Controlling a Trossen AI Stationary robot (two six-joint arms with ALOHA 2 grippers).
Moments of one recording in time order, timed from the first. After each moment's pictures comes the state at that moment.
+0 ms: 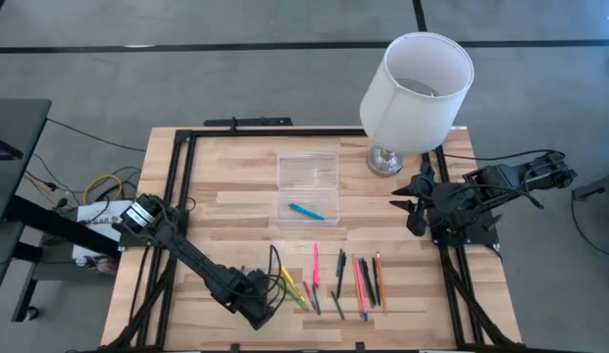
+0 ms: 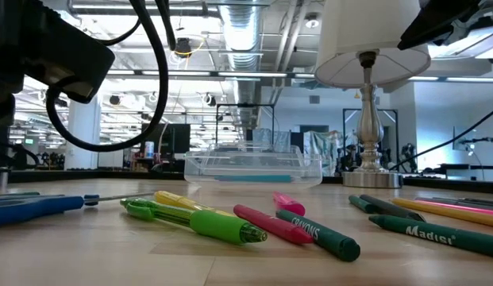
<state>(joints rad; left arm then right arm) -0.65 1.94 1.21 -0.70 0.00 -1.40 0.33 0.72 0.86 -0.90 0.47 0.41</state>
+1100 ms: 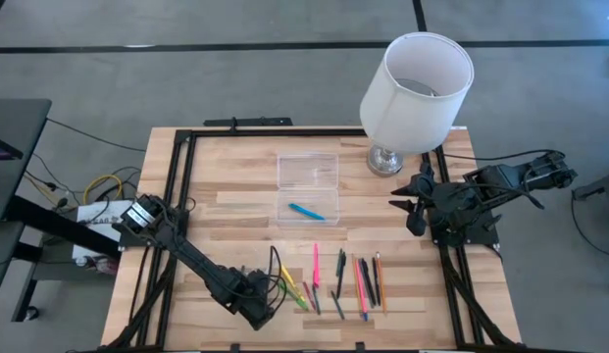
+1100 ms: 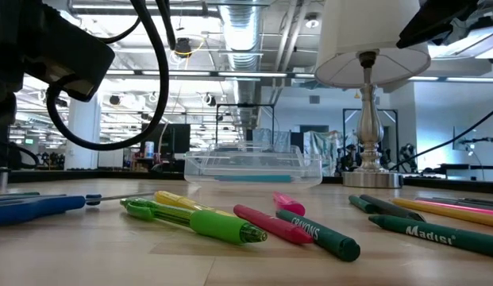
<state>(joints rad) -0.65 1.94 1.22 -0.71 -0.01 -1.38 0.33 0.72 0.86 -0.89 0.47 0.42</state>
